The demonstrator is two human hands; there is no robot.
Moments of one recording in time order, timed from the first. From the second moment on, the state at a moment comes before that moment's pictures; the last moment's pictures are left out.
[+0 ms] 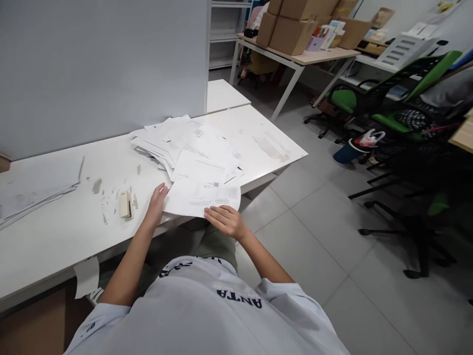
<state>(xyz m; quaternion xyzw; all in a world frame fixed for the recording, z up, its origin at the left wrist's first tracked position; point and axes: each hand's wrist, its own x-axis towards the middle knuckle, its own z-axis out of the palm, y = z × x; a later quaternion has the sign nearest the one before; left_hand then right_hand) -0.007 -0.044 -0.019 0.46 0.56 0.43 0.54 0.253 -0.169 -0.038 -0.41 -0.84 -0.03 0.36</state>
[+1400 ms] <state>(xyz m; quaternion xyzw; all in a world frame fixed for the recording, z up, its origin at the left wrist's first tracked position) -0.085 -0.114 -0.011 0.57 0.54 0.58 0.22 0.144 -0.083 -0.030 -0.46 -0.45 0.30 0.70</state>
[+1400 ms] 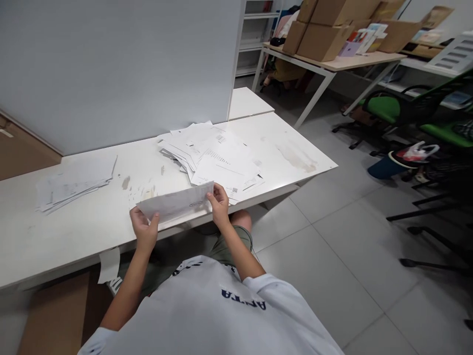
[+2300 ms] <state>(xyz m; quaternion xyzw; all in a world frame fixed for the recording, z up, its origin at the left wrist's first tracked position) -0.324 0.061 0.015 0.70 0.71 0.07 0.01 0.191 -0.165 -0.040 -0.61 -0.34 0.55 0.46</state>
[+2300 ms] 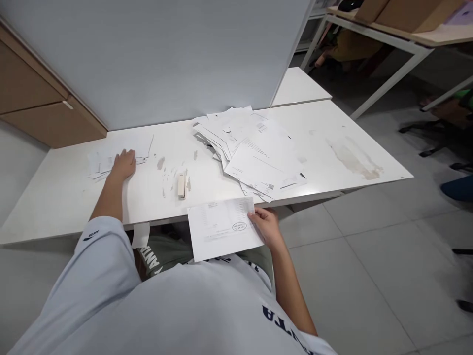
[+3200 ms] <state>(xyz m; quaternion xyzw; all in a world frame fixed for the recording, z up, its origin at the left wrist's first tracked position) -0.128 -0.025 0.027 0.81 0.53 0.17 0.21 0.128 -0.140 -0.048 -0.62 -0.39 0.53 0.43</state>
